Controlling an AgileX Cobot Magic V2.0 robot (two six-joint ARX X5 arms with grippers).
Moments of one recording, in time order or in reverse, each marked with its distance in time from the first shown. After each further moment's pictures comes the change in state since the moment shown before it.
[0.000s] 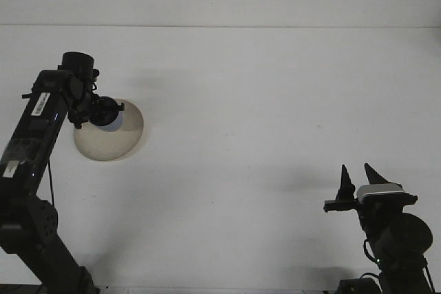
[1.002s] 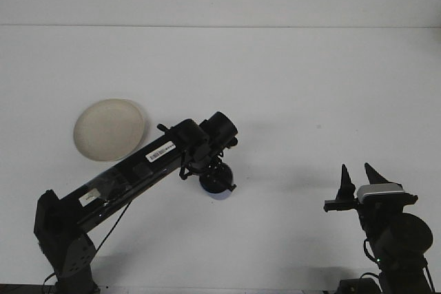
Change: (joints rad) left arm -0.792 0.019 -0.046 -0.051 0.128 -0.016; right arm 0.000 0.000 0.000 0.006 0.000 0.000
